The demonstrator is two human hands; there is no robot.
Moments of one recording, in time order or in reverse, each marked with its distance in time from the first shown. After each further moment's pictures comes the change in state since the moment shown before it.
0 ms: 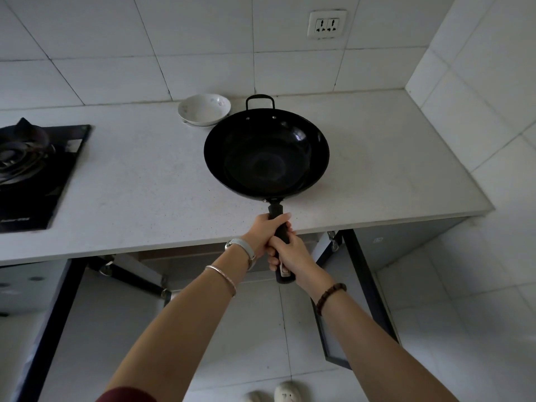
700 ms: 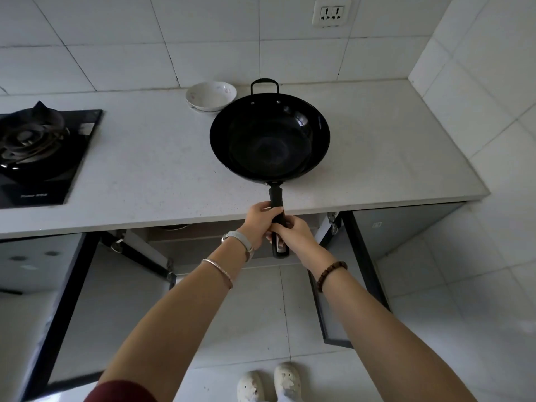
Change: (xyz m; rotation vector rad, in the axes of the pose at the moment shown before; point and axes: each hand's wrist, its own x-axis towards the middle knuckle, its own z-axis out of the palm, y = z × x) left_hand -0.040 -0.023 -0.003 0.064 0.189 0.036; right_hand -0.019 0.014 -0.006 -0.183 0.092 -0.047
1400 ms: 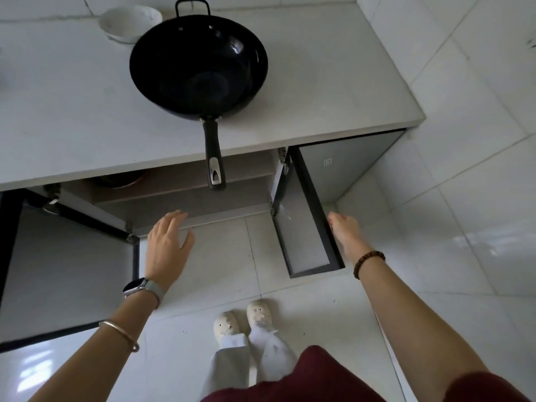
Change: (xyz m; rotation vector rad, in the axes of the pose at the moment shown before) left_hand -0.102 -0.159 -0.068 1.086 0.326 0.604; right_hand -0.074 0.154 -0.191 -0.143 0.517 0.315
